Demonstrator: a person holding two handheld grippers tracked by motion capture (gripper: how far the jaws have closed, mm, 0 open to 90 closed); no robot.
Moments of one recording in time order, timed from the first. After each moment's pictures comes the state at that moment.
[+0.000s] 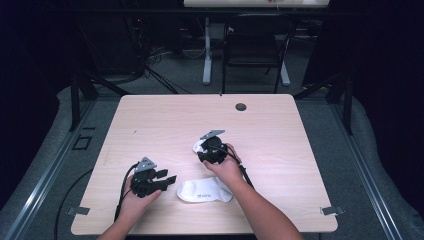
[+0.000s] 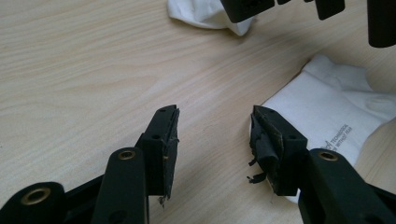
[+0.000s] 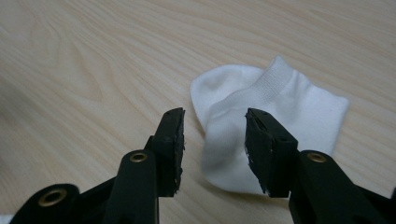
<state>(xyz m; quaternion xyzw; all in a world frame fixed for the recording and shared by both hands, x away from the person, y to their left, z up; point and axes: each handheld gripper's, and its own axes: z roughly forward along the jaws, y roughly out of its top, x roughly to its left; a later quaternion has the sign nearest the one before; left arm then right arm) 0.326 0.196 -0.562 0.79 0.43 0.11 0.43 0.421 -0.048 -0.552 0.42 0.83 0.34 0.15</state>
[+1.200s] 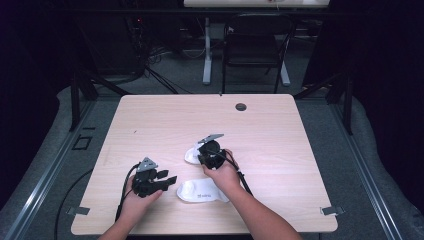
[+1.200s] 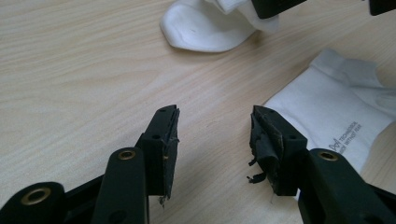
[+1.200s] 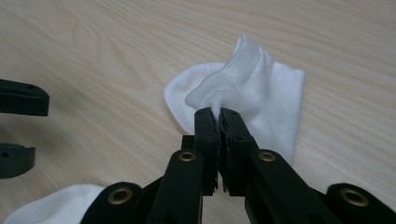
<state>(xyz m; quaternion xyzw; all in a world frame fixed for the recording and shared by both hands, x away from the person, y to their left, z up) 0.328 0.193 -0.567 0.79 0.43 0.10 0.42 0.395 -0.043 -0.539 0.43 0.82 0.34 0.13</state>
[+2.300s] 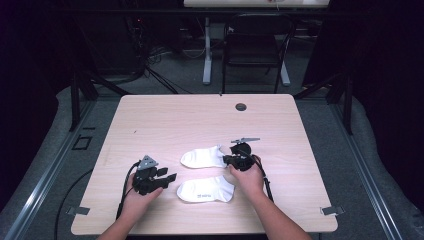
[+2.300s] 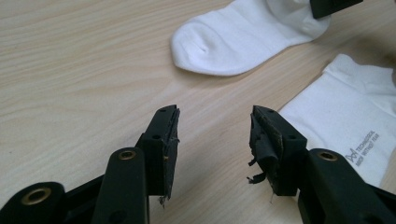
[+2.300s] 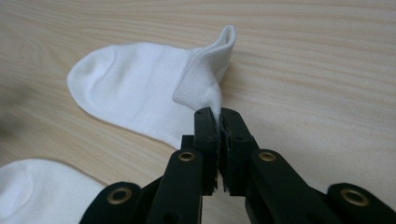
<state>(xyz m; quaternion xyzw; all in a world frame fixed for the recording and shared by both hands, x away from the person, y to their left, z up) 0.335 0.193 -0.567 0.79 0.43 0.12 0.42 0.395 -0.129 -0.559 0.54 0.76 0.37 0.09</state>
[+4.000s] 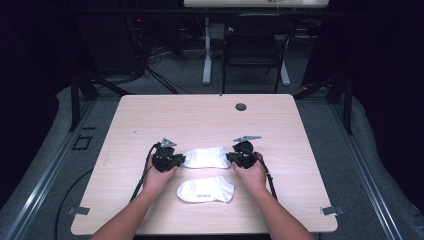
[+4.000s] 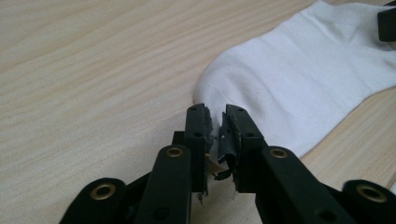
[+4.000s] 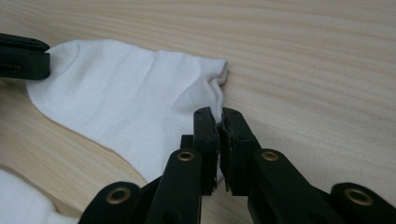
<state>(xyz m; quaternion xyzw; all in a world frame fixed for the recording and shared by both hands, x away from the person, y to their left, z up) 0.410 0.151 -0.580 0.80 0.45 0.13 0.37 0.411 -0.140 -0.572 0.52 0.77 0.37 0.11</state>
